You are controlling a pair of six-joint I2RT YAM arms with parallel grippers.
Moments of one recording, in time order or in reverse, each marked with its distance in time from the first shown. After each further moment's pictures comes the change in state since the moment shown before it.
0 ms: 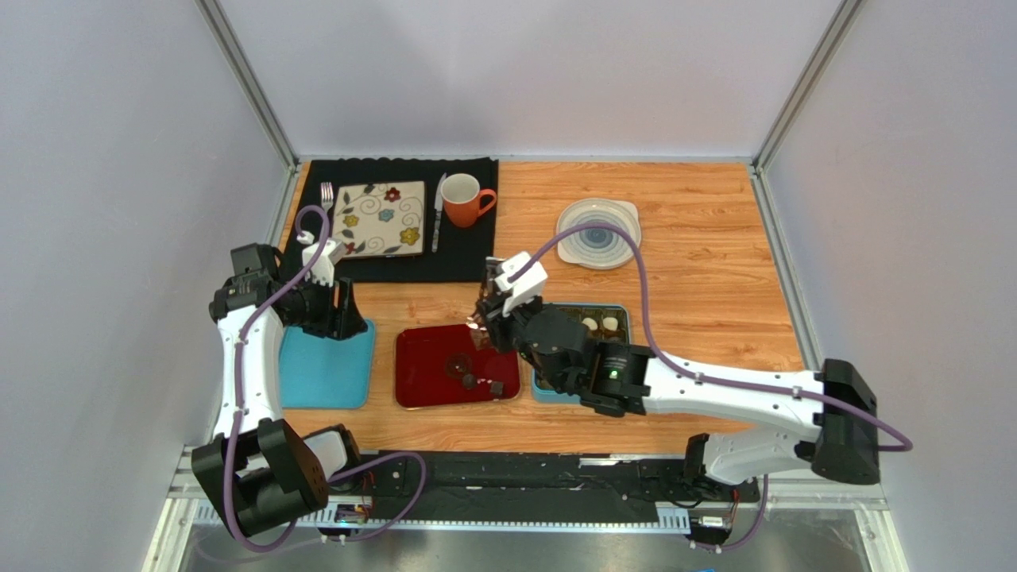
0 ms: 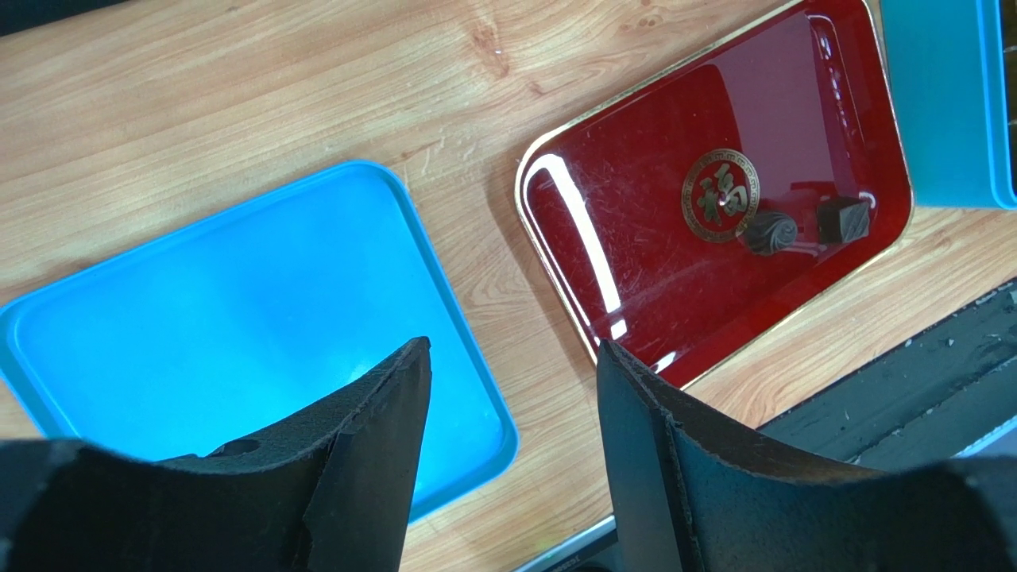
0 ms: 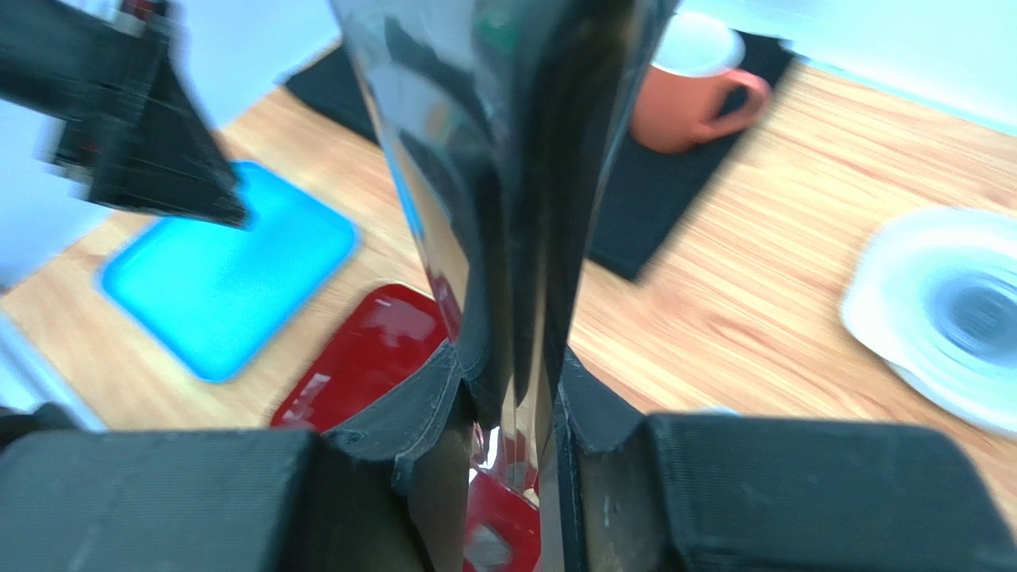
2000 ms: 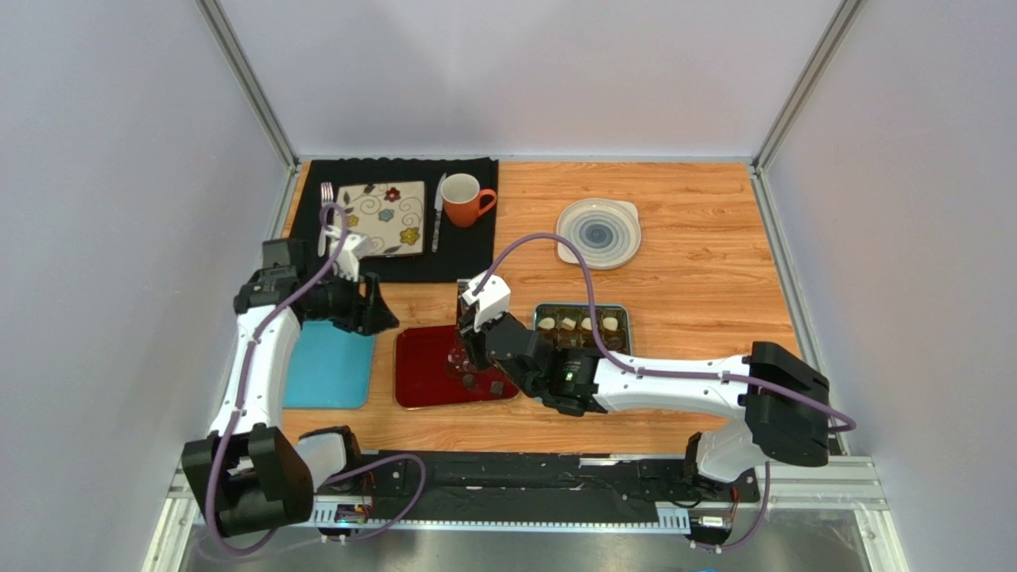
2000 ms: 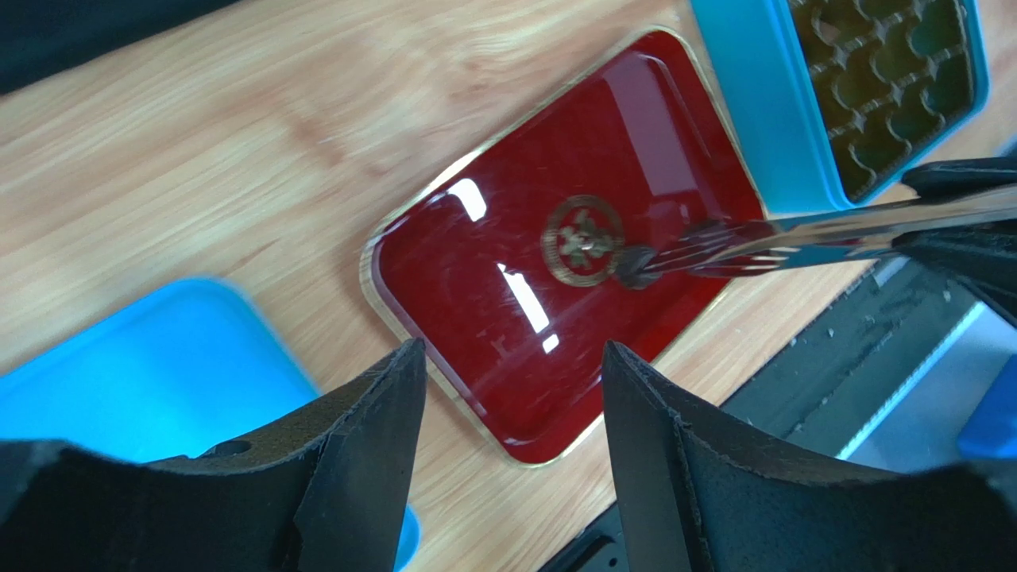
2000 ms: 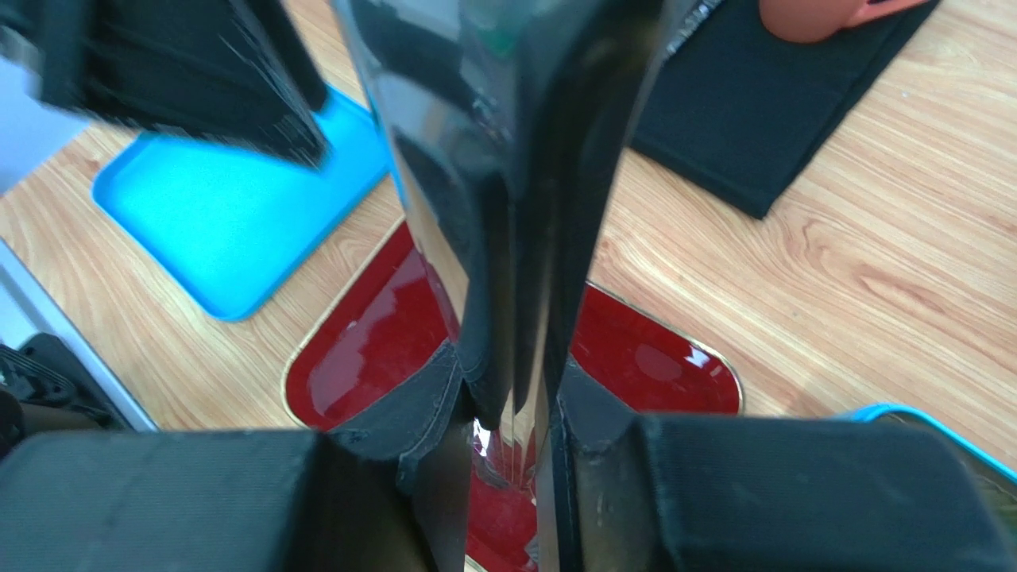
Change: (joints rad) left arm -0.136 -0.001 -0.026 0.083 0.130 -0.129; right arm -0.005 0.221 -0.023 0.094 -0.103 0.106
